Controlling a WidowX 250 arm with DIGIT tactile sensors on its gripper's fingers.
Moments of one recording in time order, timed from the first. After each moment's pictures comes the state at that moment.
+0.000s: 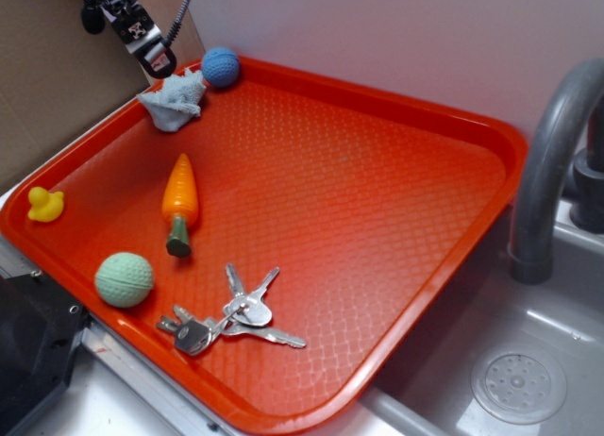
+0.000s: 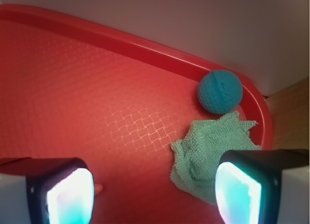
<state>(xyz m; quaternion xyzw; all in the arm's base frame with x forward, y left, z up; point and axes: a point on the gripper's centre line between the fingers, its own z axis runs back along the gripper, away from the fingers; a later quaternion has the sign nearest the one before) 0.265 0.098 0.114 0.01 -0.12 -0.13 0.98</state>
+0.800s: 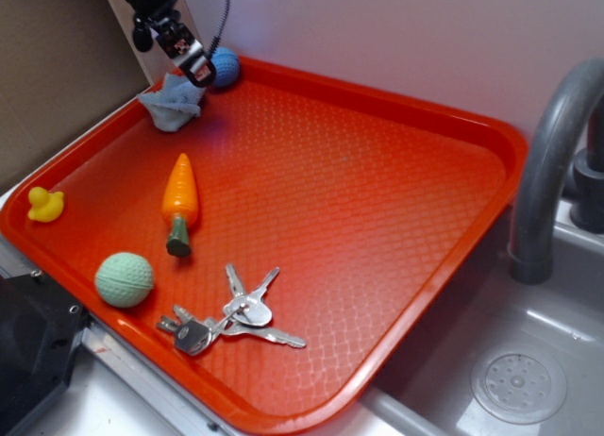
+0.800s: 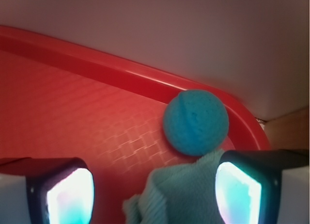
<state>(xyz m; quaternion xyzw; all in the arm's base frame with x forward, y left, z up) 0.309 0.128 0.064 0.00 -0.14 -0.12 0.98</state>
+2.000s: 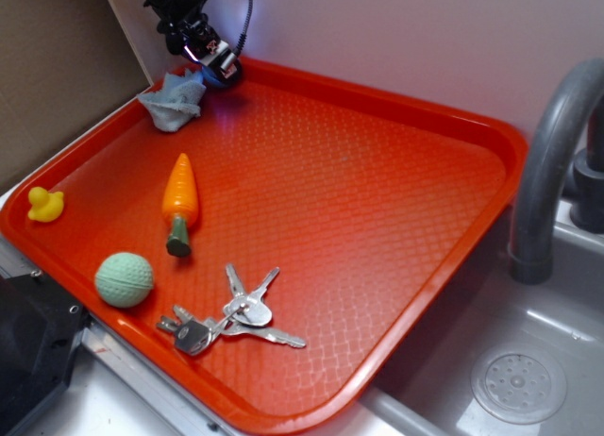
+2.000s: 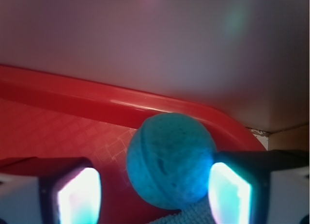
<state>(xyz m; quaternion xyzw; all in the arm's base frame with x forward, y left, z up) 0.333 0.134 0.048 0.00 -0.15 -0.06 0.99</state>
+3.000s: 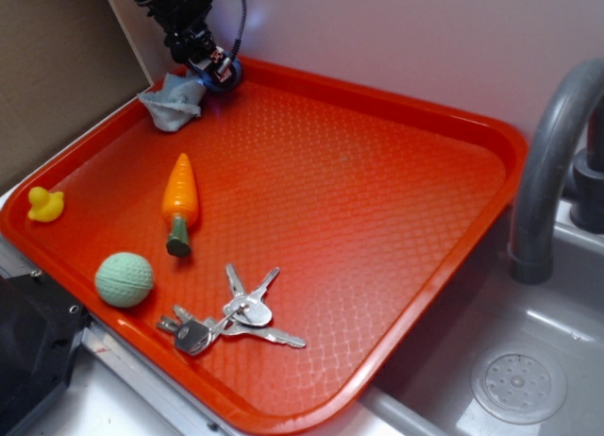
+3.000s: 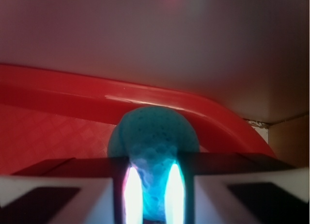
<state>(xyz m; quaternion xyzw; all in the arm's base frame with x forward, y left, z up) 0.335 0.138 0.033 0.00 -0.14 -0.04 0.99</state>
